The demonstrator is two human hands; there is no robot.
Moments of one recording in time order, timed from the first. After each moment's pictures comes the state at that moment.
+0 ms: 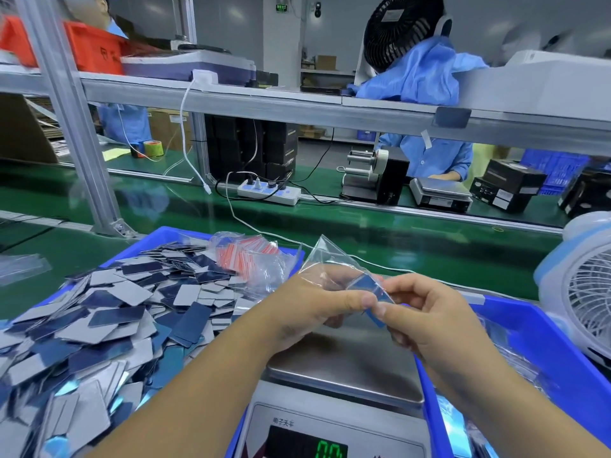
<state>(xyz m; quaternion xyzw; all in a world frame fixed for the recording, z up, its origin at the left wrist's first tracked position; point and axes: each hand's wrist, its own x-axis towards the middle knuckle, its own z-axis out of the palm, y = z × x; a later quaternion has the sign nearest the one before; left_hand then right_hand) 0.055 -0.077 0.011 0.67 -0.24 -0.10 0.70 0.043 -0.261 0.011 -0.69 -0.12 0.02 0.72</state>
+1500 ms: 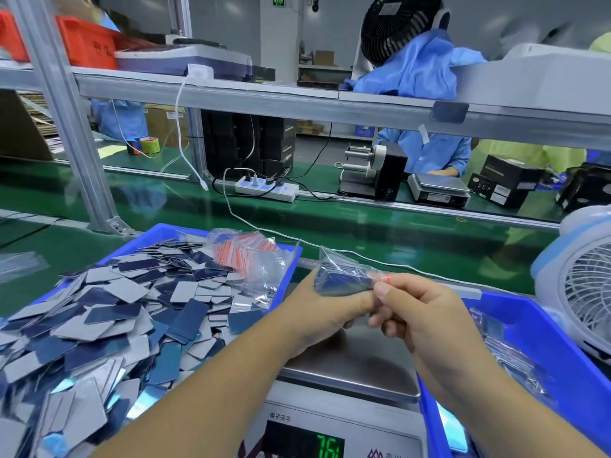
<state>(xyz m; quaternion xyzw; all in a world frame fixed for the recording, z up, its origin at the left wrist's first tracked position) 0.056 -0.097 -0.007 0.69 -0.18 -0.02 0.70 0.035 -0.251 0.012 -0.67 -0.11 -0.01 0.73</state>
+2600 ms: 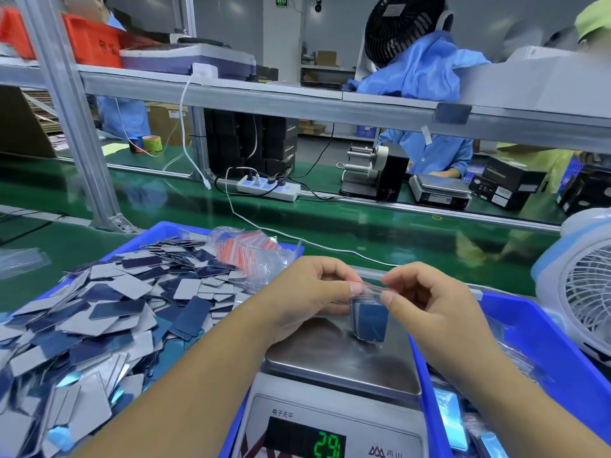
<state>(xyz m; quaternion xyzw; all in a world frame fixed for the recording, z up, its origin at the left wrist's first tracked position) 0.062 -0.076 0.006 0.65 -0.11 -0.11 0.74 0.042 -0.268 0.015 -0.82 -0.19 -0.13 0.53</state>
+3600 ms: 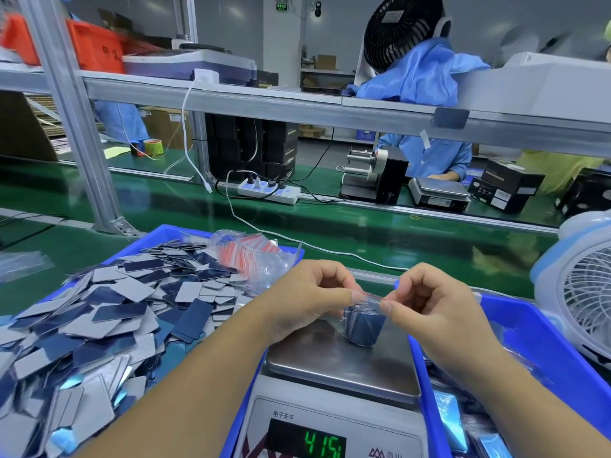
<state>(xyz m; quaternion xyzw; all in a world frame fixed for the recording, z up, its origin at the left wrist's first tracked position) 0.056 -0.075 0.010 0.69 -0.15 -0.08 0.70 0.053 -0.279 0.010 -0.79 -0.23 -0.10 0.56</state>
